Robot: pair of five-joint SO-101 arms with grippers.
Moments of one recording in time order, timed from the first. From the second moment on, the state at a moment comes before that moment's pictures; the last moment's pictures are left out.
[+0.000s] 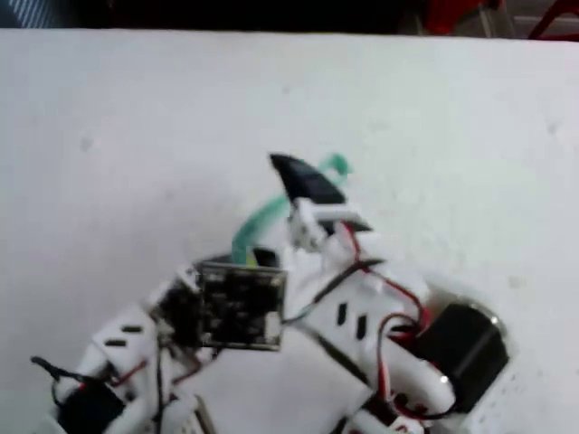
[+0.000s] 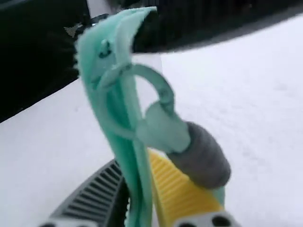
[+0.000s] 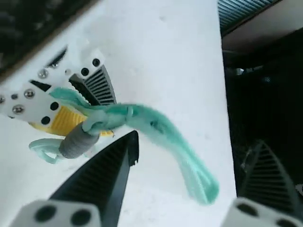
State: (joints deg) left arm 32.2 -104.7 71.3 62.8 -7.6; right arm -46.7 -44.4 -4.9 93.5 50.3
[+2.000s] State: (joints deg) left arm 24.0 -104.9 75.1 57.3 -3.1; right arm -55.4 -54.9 24.4 73.2 23.6
